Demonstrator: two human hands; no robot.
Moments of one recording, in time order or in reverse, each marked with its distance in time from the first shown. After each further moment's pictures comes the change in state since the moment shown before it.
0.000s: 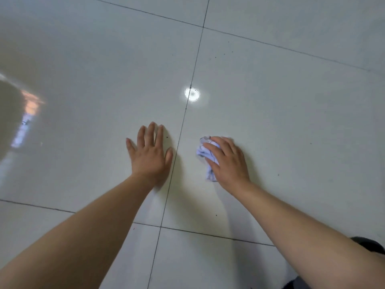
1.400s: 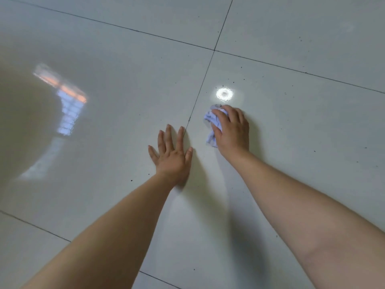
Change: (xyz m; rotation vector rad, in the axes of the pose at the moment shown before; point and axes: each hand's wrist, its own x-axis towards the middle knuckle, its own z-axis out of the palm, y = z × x) left_hand 0.094 0.091 -0.017 -0.147 -0.157 -0.254; right_hand 0.176 0.084 0.002 0.083 0.096 0.074
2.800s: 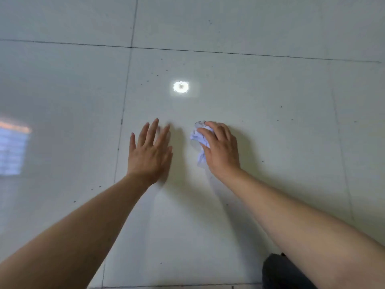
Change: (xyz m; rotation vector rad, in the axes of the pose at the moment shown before) left_hand -0.011 0.063 0.014 0.281 0.091 0.508; right_hand -0.105 0.065 -0.077 -0.054 0.052 0.199
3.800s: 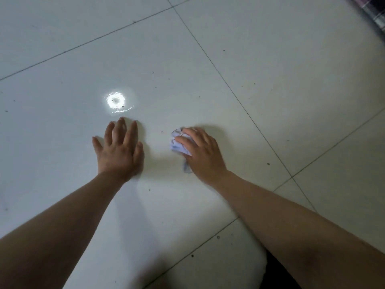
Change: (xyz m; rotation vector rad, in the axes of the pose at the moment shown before) left_hand 0.021 0.155 0.036 0.224 -0.038 0.397; right_hand -0.158 0.115 -0.054 -0.108 0.149 0.287
